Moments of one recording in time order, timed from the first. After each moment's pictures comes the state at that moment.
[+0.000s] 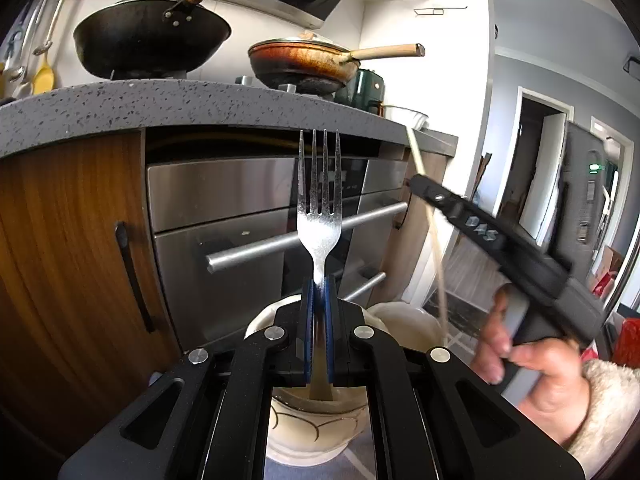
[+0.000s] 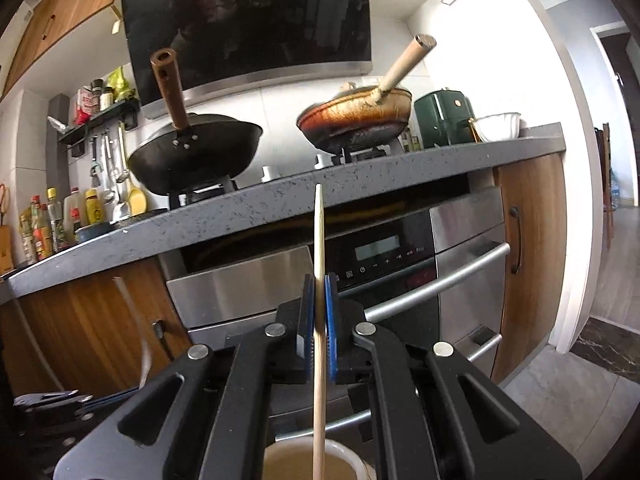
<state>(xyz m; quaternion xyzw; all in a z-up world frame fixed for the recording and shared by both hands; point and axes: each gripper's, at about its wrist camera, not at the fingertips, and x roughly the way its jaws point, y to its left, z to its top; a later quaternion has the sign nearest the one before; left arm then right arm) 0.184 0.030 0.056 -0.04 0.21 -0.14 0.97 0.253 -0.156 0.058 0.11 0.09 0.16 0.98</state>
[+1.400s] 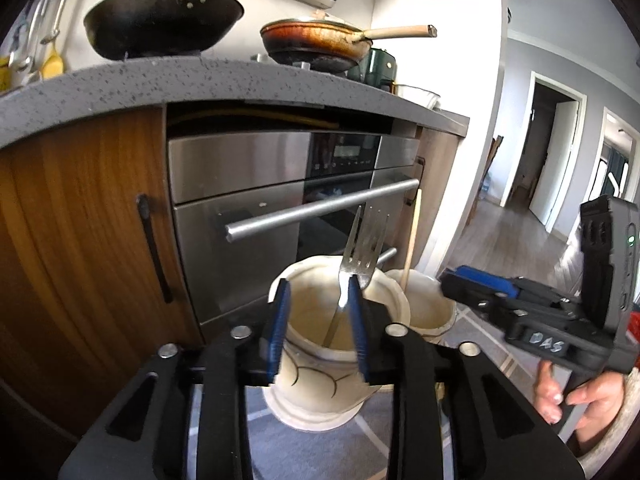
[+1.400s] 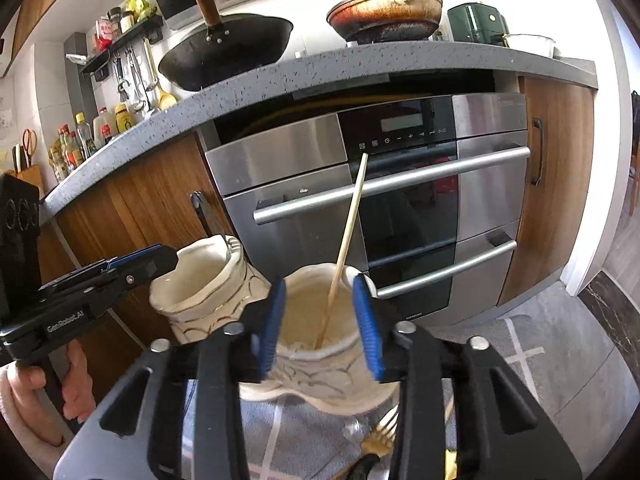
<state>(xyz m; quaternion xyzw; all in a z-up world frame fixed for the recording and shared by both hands) 0.167 0.041 0.053 -0.03 0.25 -0.12 0.96 0.201 -0.169 0.026 0.07 0.27 0.24 0.93</state>
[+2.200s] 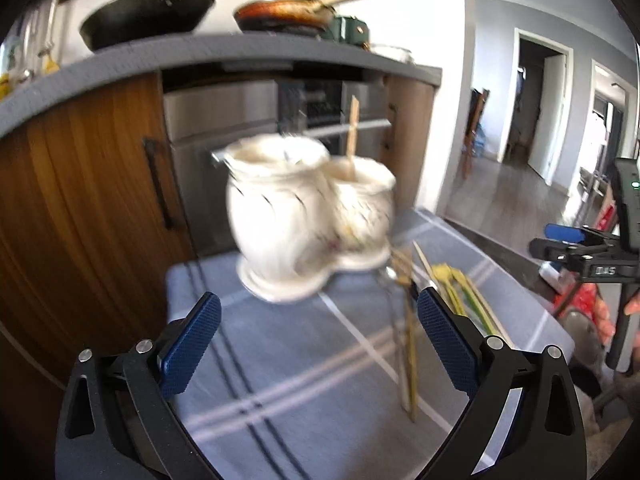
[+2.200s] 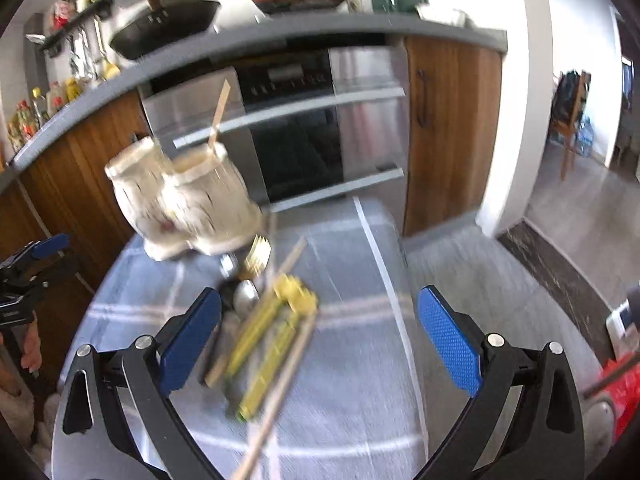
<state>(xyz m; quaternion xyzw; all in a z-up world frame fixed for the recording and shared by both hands) 0.061 0.005 0.001 0.02 0.30 -0.13 0.94 0.092 -0.289 -0.017 0.03 0.35 0.11 0.93</state>
